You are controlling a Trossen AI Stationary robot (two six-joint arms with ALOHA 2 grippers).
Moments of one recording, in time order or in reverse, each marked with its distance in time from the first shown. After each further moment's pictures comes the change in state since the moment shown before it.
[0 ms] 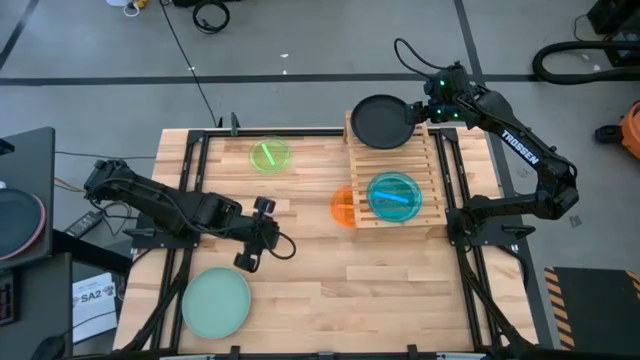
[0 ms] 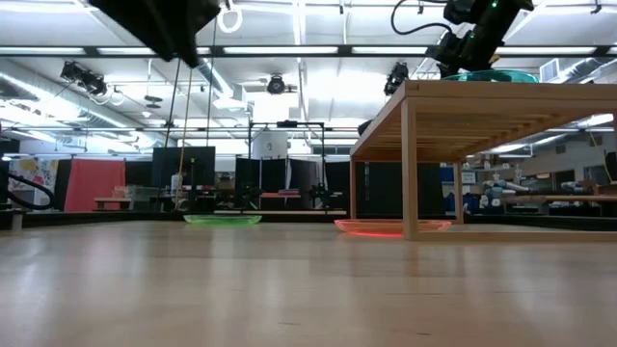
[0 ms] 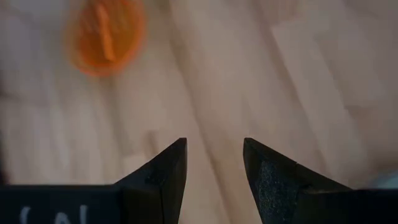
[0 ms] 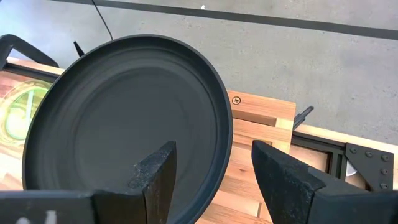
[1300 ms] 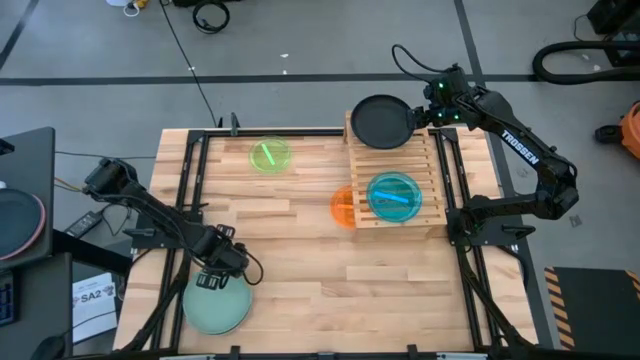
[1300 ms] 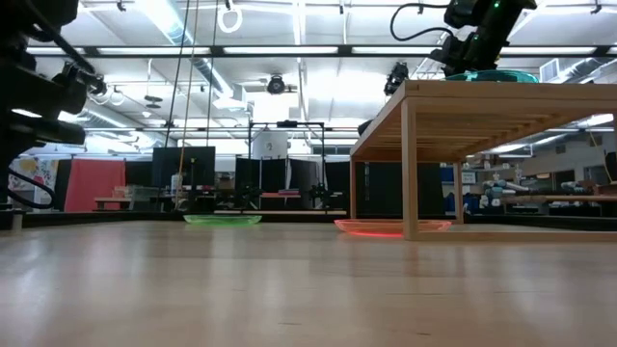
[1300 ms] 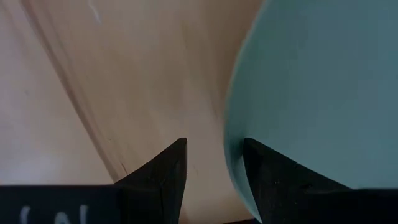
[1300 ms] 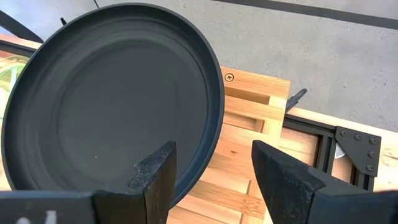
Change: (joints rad) left arm -0.232 0.000 -0.476 -0.044 0.285 -0.435; right arm 0.000 0.000 0.000 -0.074 0.000 -0.024
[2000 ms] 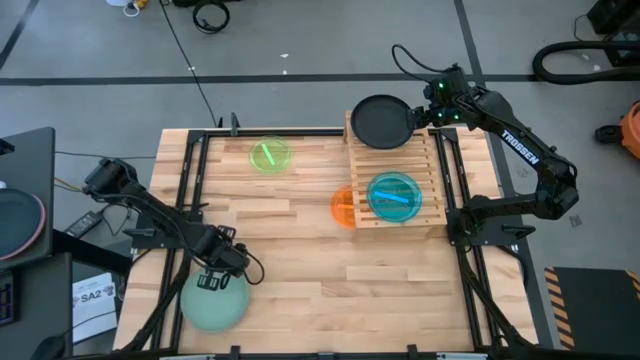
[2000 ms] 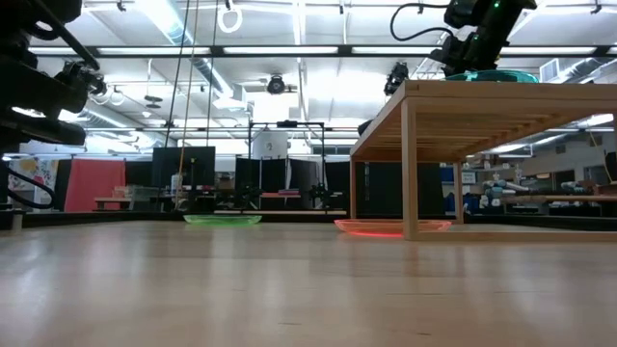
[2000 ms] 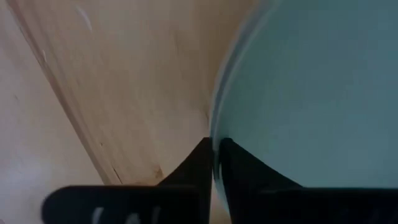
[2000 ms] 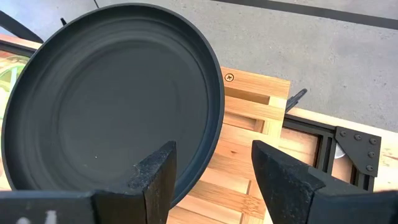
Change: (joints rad) left arm 0.001 -0.001 0.002 0.006 0.017 0.001; right arm 0.000 0.000 0.000 0.000 0.000 0.000
